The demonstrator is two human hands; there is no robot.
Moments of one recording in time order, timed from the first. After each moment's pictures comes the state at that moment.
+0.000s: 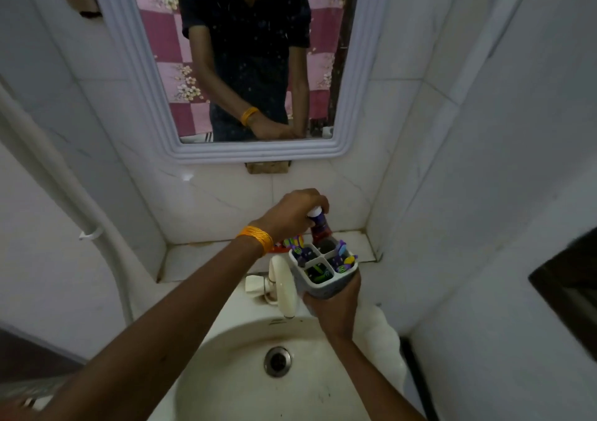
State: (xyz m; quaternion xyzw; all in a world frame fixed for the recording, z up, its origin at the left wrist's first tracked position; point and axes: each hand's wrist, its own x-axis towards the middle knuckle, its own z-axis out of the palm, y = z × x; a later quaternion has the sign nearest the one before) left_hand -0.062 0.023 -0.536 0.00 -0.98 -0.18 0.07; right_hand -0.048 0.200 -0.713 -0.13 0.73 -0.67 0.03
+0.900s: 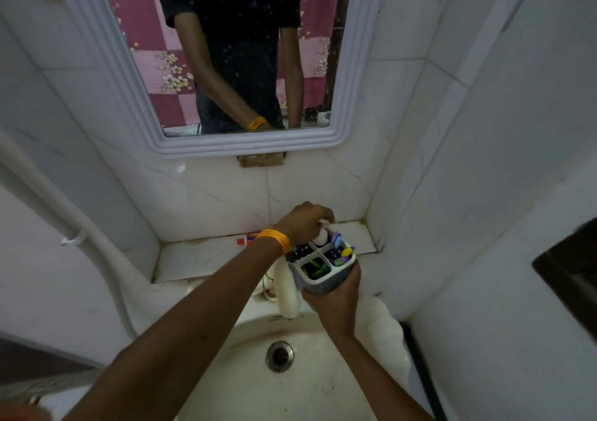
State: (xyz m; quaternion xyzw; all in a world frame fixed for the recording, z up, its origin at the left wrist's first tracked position) left_hand -0.097 0.031 -0.593 0.04 -0.97 -0.22 -0.04; right_hand -0.049 0.198 -0.715 -0.11 0.74 -0.66 0.05
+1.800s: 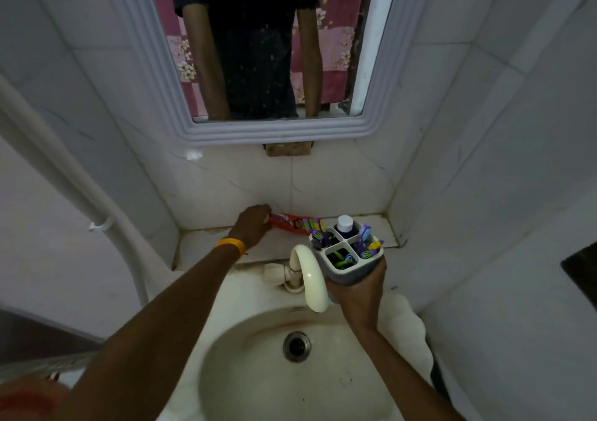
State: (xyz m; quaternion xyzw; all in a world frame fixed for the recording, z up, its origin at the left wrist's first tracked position) left_hand -0.015 -0.083 -0.662 0.24 -0.94 -0.22 0.04; right_hand -0.045 0.195 -0.709 -0.12 0.74 -0.66 0.02
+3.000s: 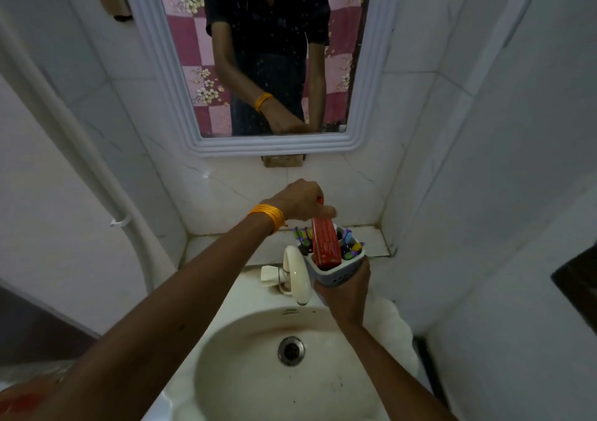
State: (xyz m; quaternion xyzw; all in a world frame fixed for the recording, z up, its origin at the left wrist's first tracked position) left_hand -0.060 0.020 -0.511 0.13 -0.97 -0.20 -0.05; right_hand -0.063 0.189 -0.742 -0.13 0.76 -0.64 0.04
